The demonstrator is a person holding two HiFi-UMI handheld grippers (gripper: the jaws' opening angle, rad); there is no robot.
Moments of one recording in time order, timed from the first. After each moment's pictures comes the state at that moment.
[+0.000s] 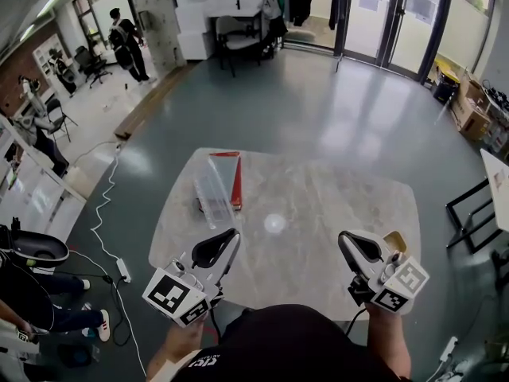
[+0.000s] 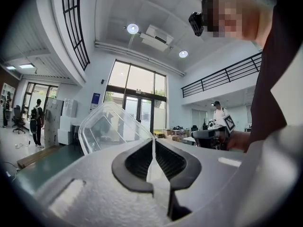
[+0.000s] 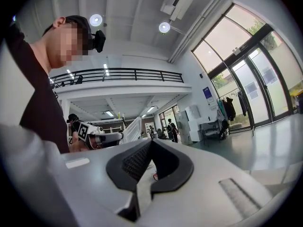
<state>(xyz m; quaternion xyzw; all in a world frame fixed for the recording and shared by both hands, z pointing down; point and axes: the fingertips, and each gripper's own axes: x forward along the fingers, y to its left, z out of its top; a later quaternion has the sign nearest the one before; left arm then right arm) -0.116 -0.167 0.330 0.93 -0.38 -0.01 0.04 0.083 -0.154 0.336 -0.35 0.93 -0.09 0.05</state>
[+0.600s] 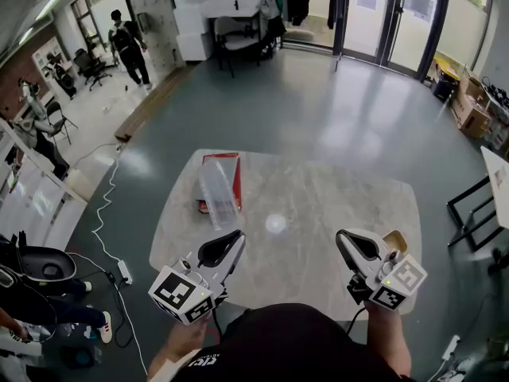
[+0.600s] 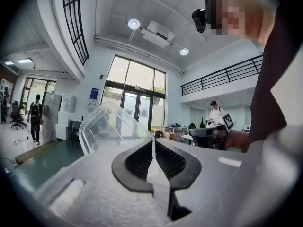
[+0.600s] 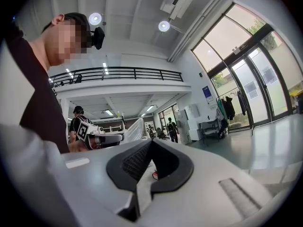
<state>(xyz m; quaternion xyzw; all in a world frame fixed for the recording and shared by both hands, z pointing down) -0.107 -0.169 0.347 0.93 -0.36 0.00 0.06 0.079 -0.157 0.345 -0.35 0.93 -0.09 0.05</state>
